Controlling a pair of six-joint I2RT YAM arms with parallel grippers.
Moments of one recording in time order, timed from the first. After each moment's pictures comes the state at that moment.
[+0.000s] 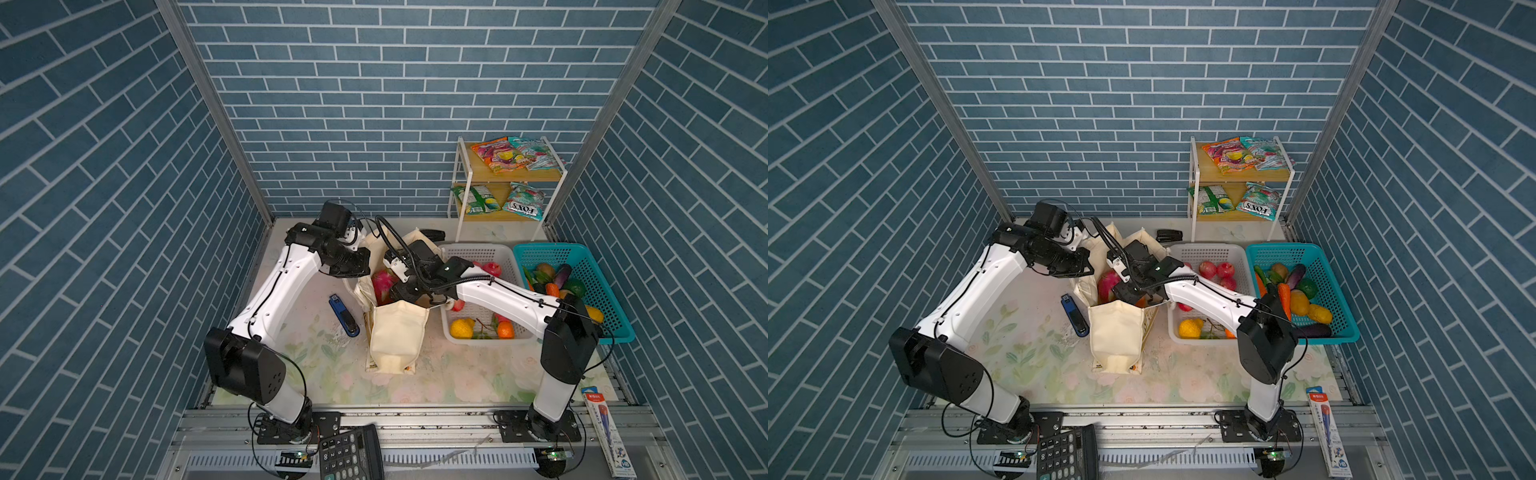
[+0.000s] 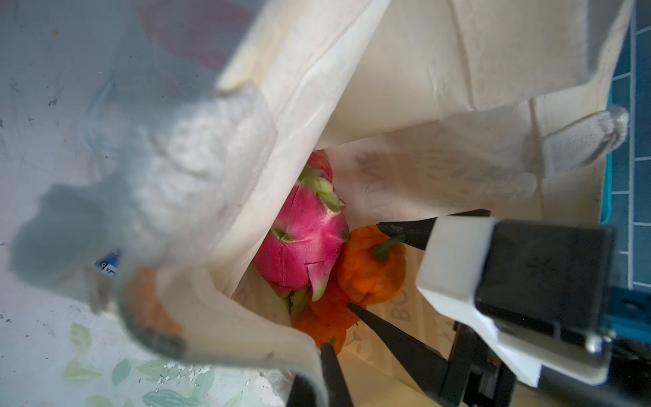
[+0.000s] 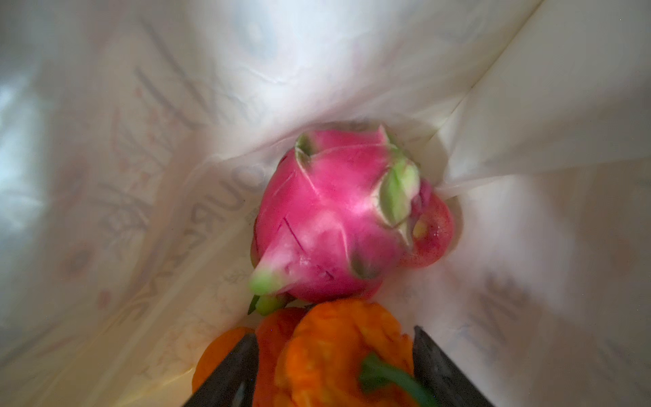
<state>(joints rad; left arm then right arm) -0.32 1.57 1.61 -1.15 0.37 -0.26 0.91 1.81 1.52 -0.64 -0.07 0.04</state>
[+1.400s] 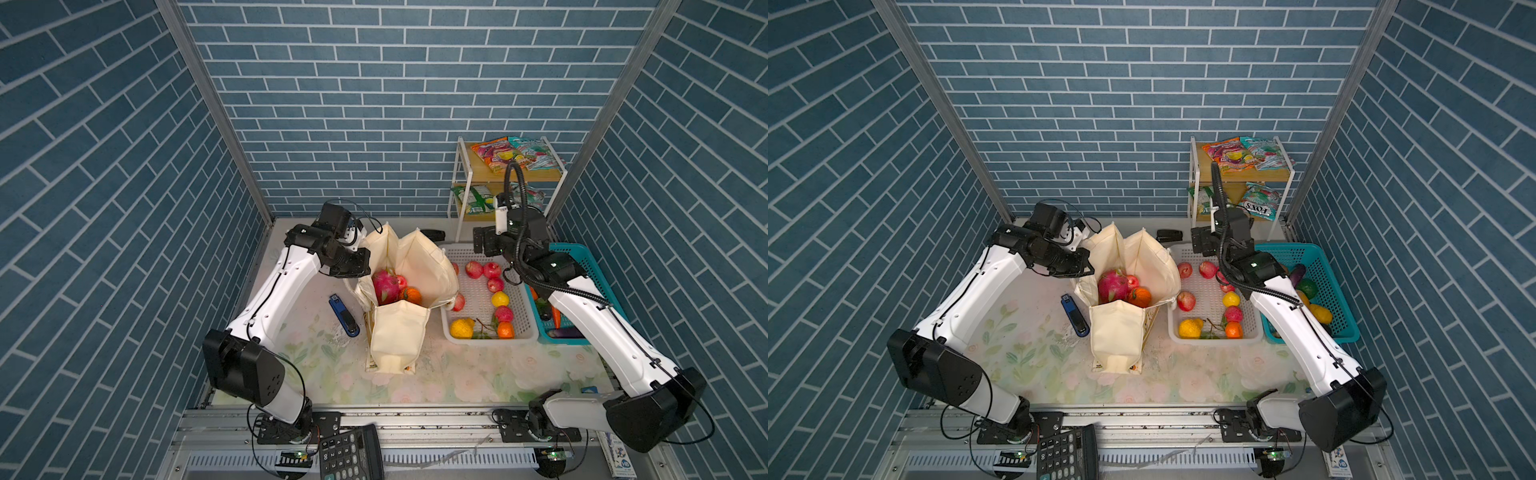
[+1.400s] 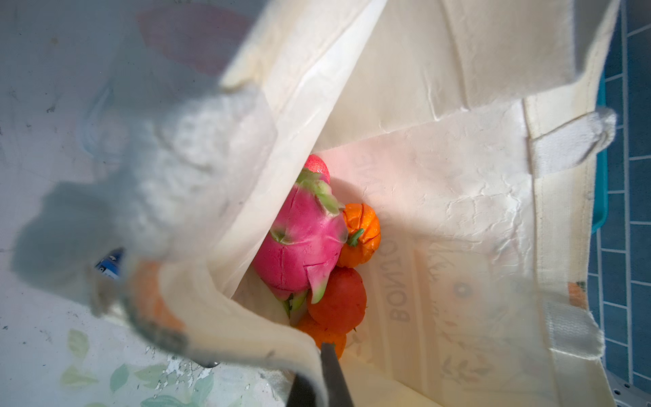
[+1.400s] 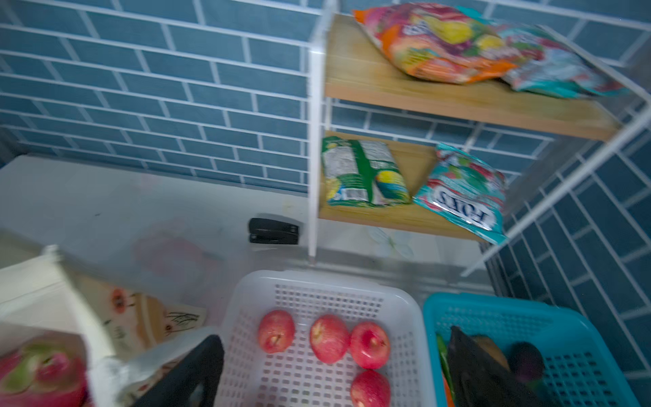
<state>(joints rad) -0.32 1.56 1.59 -1.13 0.38 -0.25 0.44 1.28 1.32 -0.49 0.33 0.06</state>
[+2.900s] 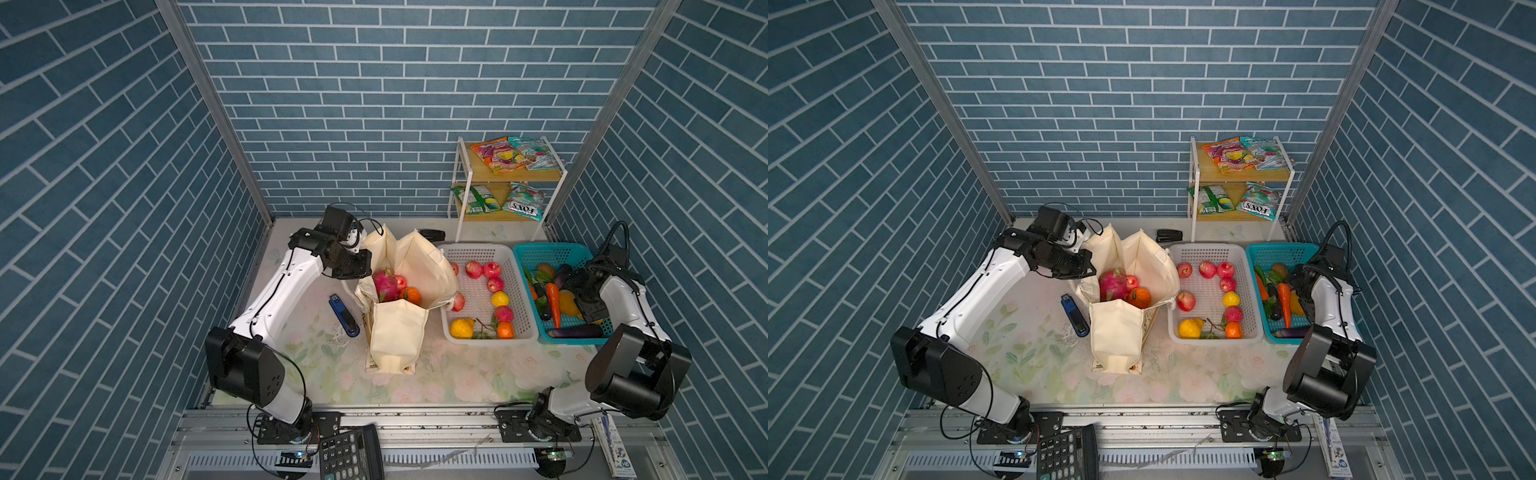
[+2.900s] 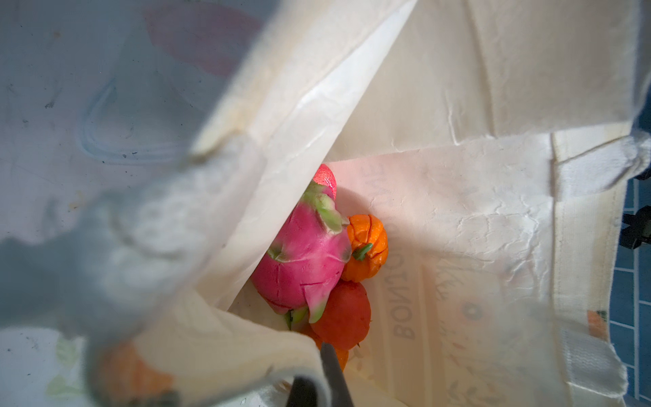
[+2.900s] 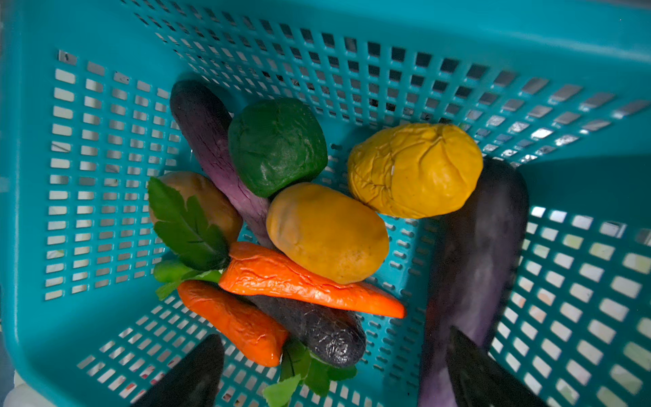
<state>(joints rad) -0.33 1.56 1.54 -1.06 0.36 -0.30 -0.40 1.49 1.14 -0.79 0.04 0.81</state>
